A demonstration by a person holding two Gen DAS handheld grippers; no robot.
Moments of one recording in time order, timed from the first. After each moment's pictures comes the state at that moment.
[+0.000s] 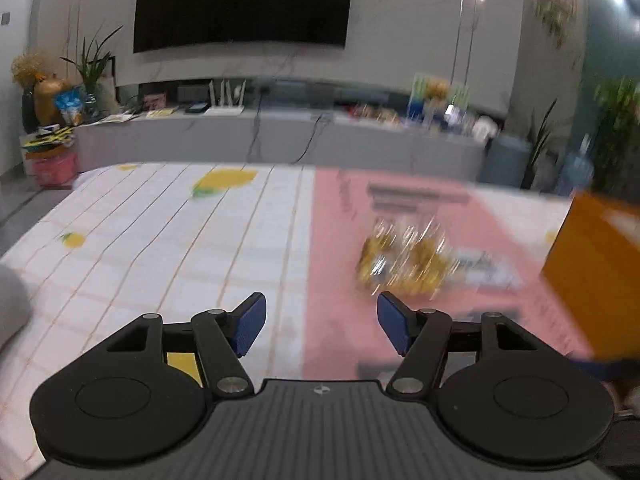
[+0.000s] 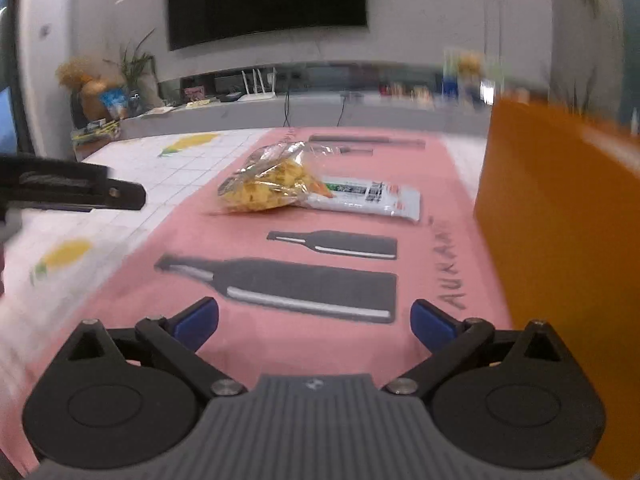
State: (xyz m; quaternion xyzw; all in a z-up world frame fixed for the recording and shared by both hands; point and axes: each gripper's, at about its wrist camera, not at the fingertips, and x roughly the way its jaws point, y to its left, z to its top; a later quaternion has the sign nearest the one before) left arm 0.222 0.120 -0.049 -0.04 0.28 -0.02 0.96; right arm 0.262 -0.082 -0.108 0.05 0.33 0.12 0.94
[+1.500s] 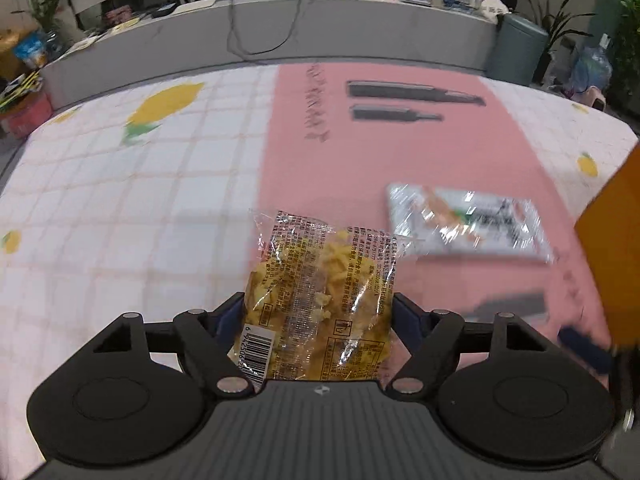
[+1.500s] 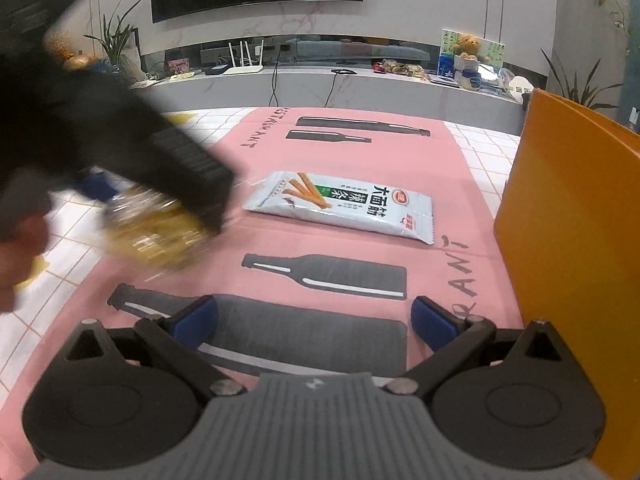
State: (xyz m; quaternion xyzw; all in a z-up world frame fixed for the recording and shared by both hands) left arm 0.313 0.083 -0.064 0.01 0.48 -0.02 0.88; right arm 0.305 -0.058 -0.111 -0.02 0.35 0.08 0.93
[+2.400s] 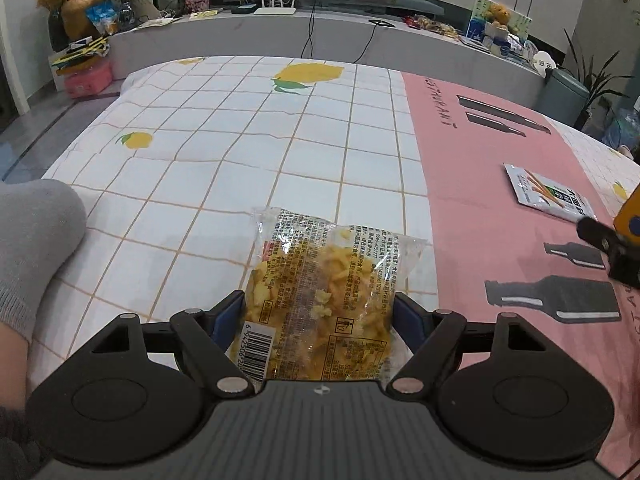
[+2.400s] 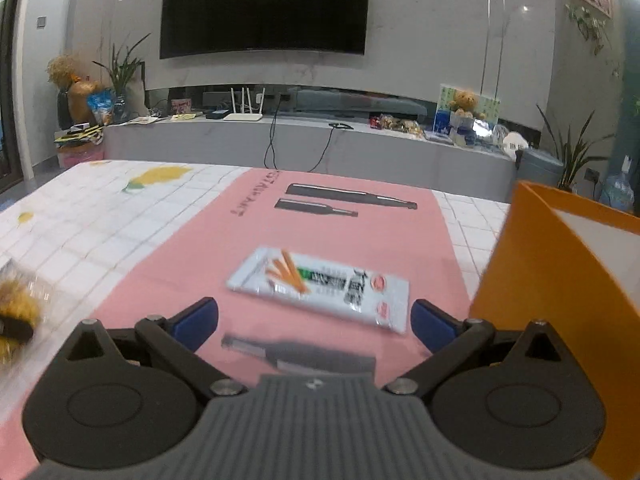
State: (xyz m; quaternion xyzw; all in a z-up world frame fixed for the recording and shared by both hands) left arm 0.222 0.196 -0.077 -0.05 0.43 0.04 0.90; right arm 0.332 -0.059 -0.086 -0.04 0.28 0.08 0.95
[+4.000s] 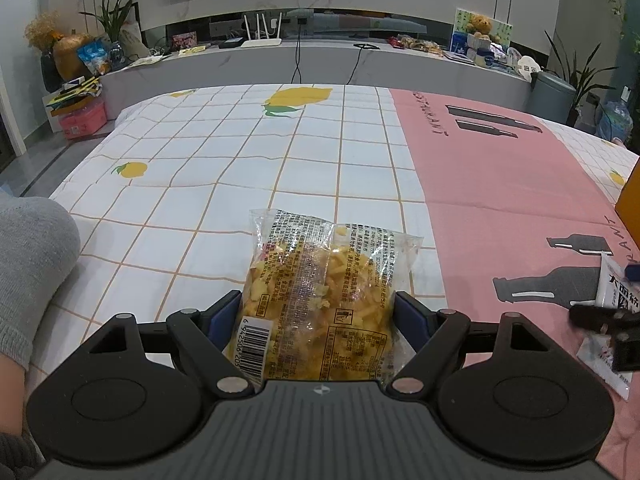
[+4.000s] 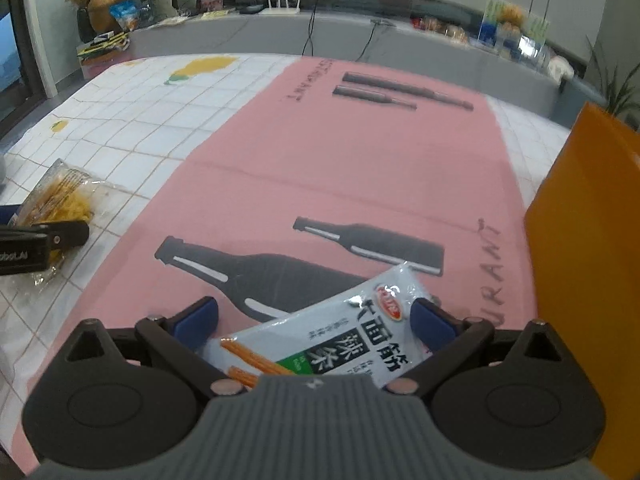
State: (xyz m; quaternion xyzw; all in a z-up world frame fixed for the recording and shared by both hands) left arm 0.212 0.192 -0.087 -0.01 0.39 0.03 0.92; right arm 0.290 -0.031 -0.089 -0.09 0.38 0.12 0.91
